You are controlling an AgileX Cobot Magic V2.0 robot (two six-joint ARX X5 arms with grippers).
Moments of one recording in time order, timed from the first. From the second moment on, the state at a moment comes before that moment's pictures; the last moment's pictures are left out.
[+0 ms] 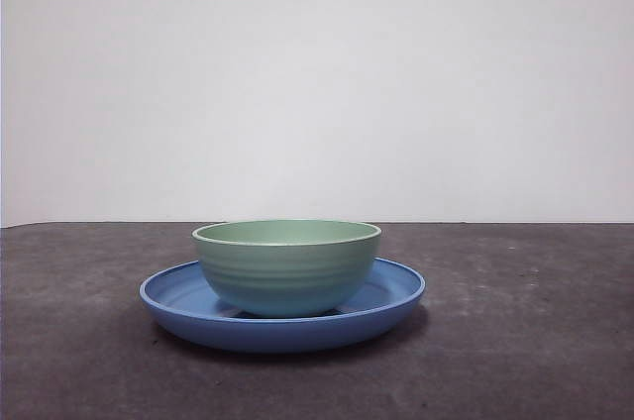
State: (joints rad) left arm -0.12 0.07 0.10 -0.20 -0.12 -0.17; right arm 0.62 0.68 1.06 -1.09 -0.16 0.16
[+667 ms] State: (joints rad) left arm -0.10 0.00 0.03 -0.18 -0.10 -0.10; right arm 0.62 0.68 1.06 -1.09 -0.16 0.16
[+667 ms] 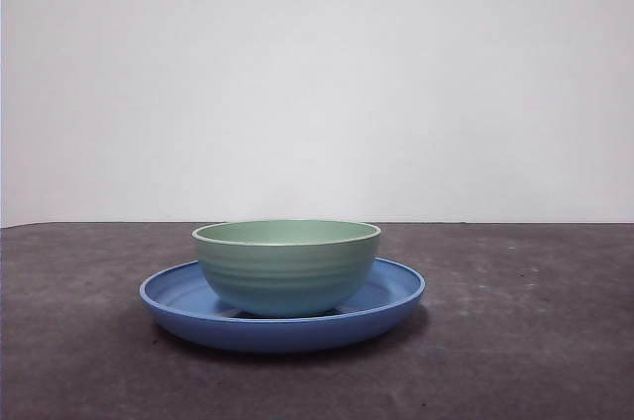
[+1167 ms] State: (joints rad) left arm -0.10 0.00 0.03 -0.18 -0.10 -0.10; right arm 0.62 0.68 1.06 -1.09 -0.16 0.16
